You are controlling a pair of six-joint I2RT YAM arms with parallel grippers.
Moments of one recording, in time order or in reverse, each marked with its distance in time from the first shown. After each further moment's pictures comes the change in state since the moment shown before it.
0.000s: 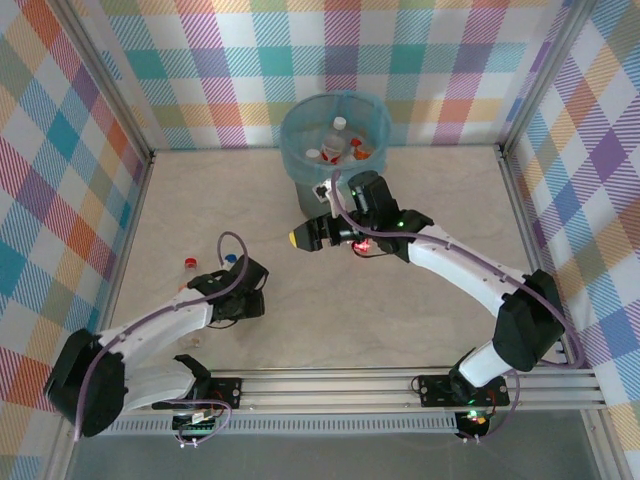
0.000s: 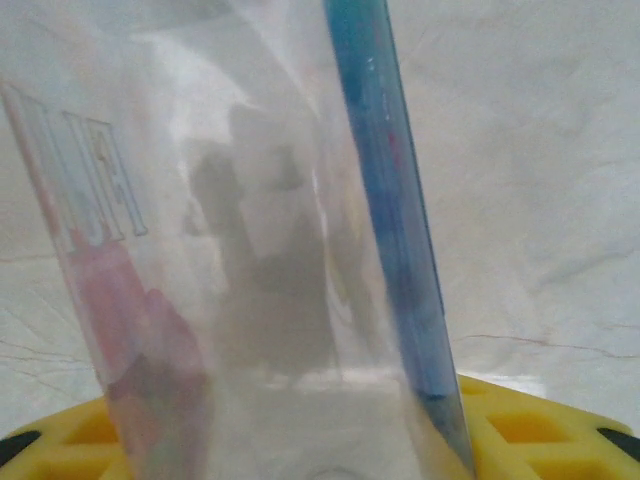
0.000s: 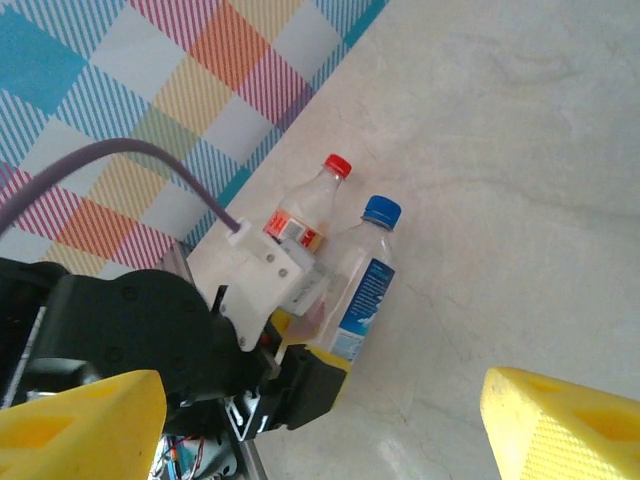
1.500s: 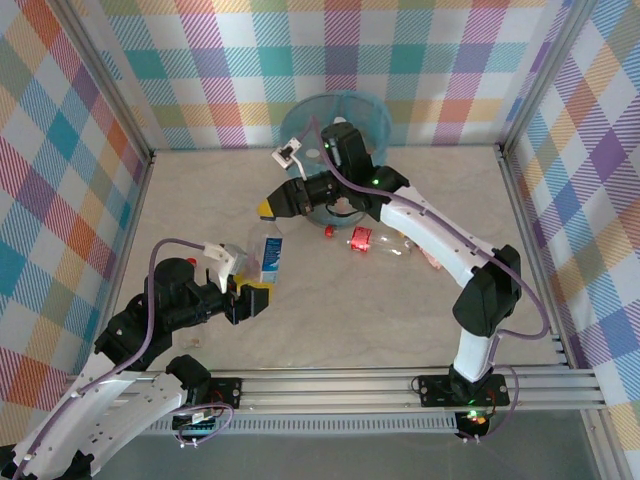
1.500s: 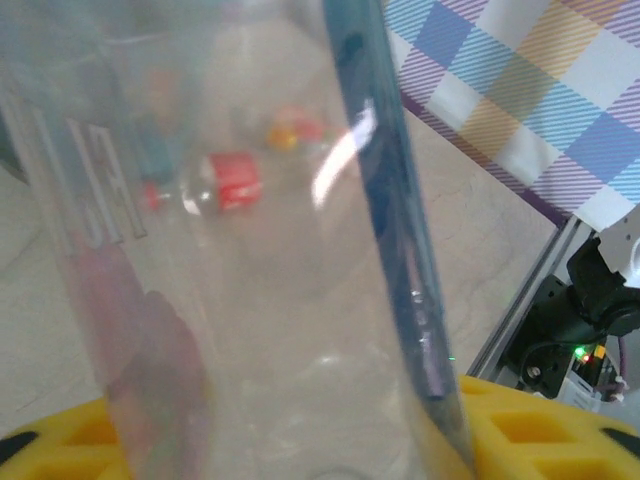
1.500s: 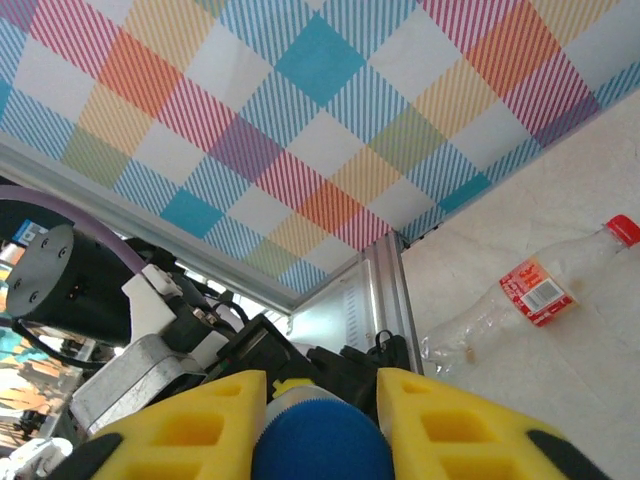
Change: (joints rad) left arm -0.035 -0.560 0.187 0.072 0.502 0.497; right arm 0.015 0.284 0.547 -0.119 -0.479 0.097
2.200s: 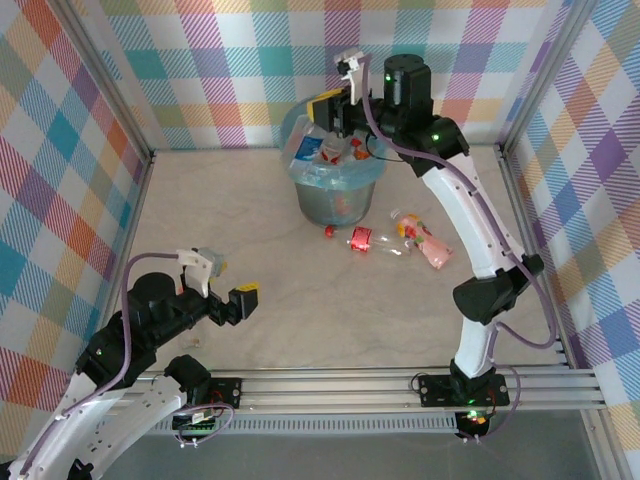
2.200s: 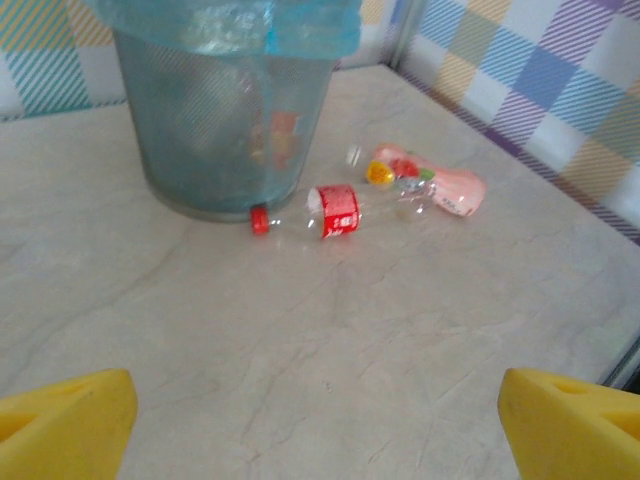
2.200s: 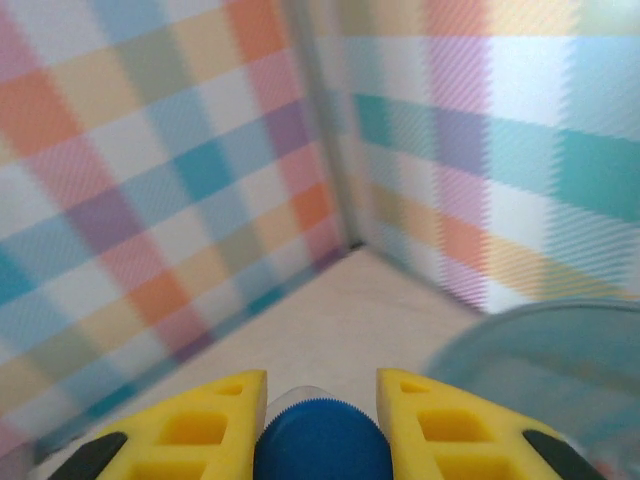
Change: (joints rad) left arm 0.000 -0.115 0.013 -0.089 -0.236 0.018; right arm -0.198 0.060 0.490 -0.232 0.636 -0.388
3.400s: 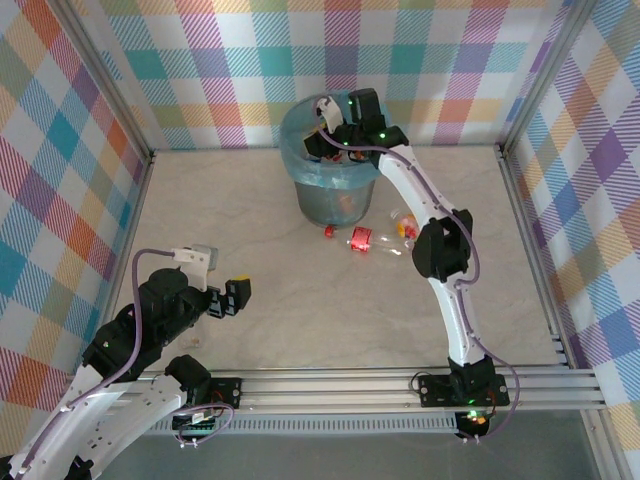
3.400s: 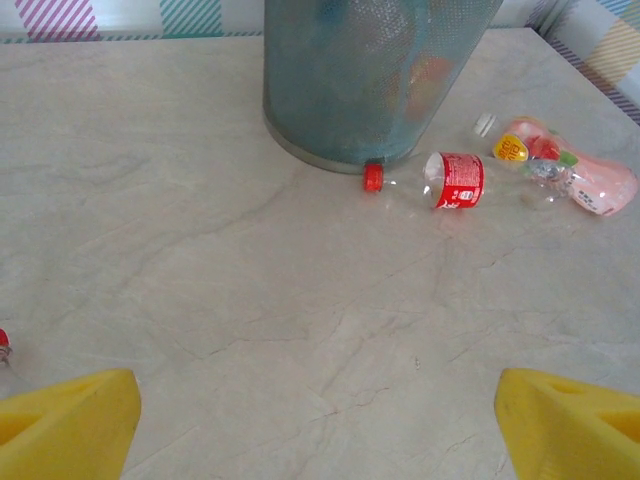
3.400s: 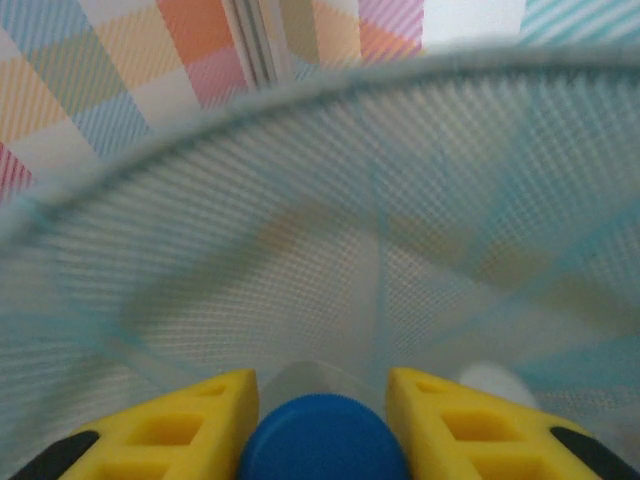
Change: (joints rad) left arm 0.000 0.043 0.000 -0.094 -0.222 -0.103; right arm -0.094 0.553 0.191 0.020 -0.135 -0.278
